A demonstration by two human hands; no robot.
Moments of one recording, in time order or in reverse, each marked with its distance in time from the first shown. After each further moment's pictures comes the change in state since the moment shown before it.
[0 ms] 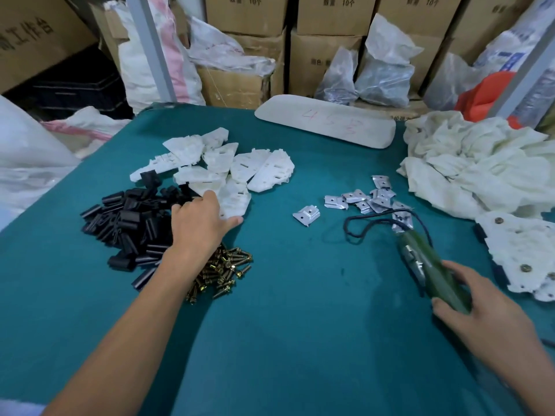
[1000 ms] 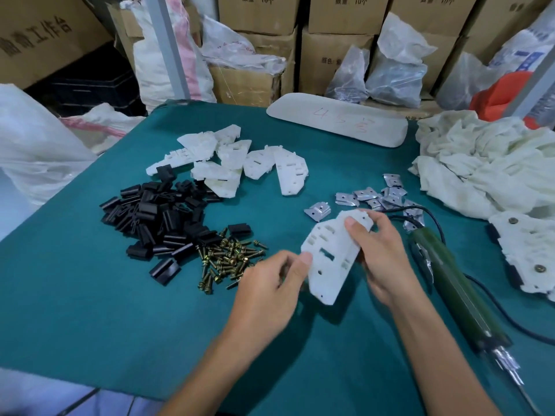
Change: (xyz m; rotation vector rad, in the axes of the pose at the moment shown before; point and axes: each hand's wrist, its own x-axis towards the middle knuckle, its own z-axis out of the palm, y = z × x) left_hand -0.139 0.061 -0.014 -0.880 -0.152 0.121; right_hand 0.042 -0.125 0.077 1.228 -0.244 0.054
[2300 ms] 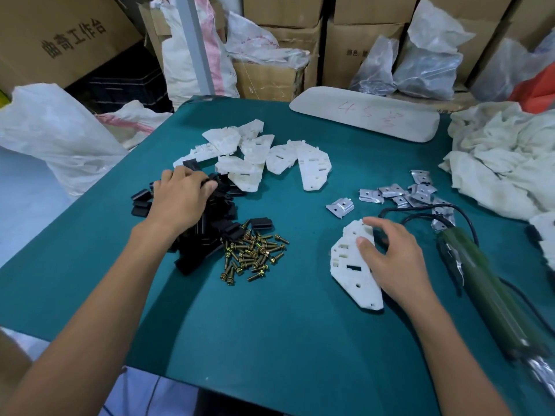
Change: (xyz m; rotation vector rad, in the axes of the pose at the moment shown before) left_hand 0.116 -0.067 -0.157 0.871 0.146 -0.166; right_hand 0.001 0.025 -0.011 -0.845 0.006 -0.311
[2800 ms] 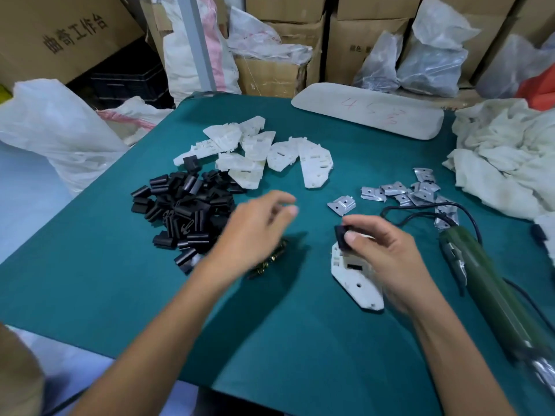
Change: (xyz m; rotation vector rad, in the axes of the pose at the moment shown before) left_hand -0.070 0.097 0.015 -0.581 -0.133 0.227; right_hand -0.008 -0.026 0.002 0.739 -0.192 0.048
